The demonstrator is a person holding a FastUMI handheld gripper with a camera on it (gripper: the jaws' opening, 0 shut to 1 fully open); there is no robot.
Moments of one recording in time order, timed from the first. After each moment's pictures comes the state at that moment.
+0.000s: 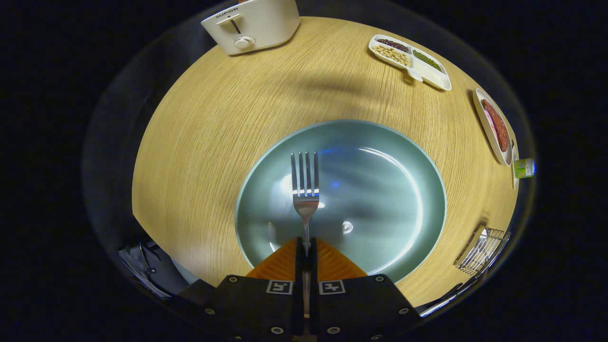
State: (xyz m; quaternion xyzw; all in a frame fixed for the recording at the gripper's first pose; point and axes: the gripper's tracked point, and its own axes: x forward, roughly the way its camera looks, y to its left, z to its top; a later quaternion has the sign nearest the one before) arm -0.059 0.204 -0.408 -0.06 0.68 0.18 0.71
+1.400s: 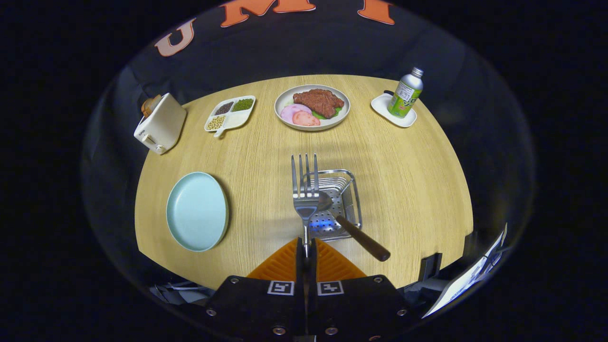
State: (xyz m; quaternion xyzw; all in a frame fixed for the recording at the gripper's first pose) arm -0.074 -0.105 -0.311 0.05 0.60 0.00 0.80
